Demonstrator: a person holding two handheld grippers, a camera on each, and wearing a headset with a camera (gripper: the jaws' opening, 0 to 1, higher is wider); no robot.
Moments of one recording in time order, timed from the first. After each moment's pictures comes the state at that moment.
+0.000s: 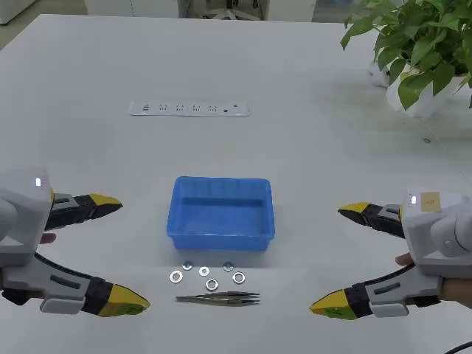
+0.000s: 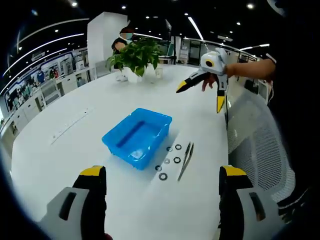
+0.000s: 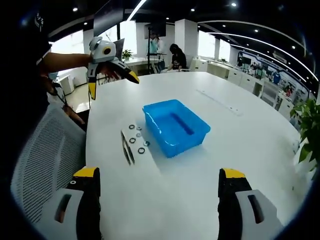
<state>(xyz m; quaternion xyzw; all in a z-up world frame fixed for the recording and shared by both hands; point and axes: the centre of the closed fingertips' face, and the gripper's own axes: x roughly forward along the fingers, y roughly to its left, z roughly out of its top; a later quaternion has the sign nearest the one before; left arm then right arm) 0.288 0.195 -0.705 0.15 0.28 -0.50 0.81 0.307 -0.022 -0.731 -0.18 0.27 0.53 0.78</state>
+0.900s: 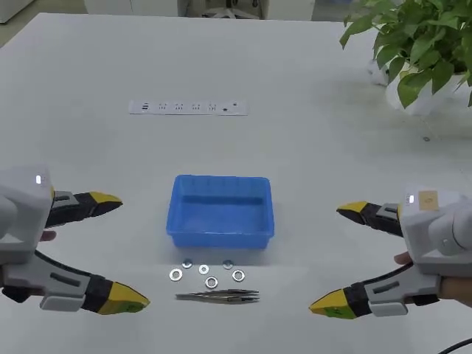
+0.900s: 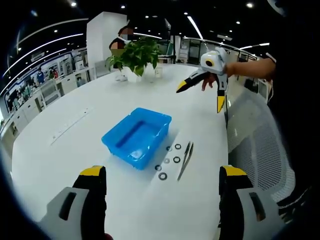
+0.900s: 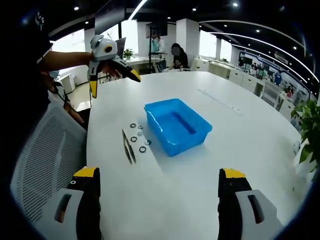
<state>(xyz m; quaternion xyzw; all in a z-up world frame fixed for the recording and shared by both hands) 0.288 0.194 -0.705 0.15 0.28 -0.50 0.81 0.307 -0.020 -0.730 -0.19 0.27 0.54 0.78</state>
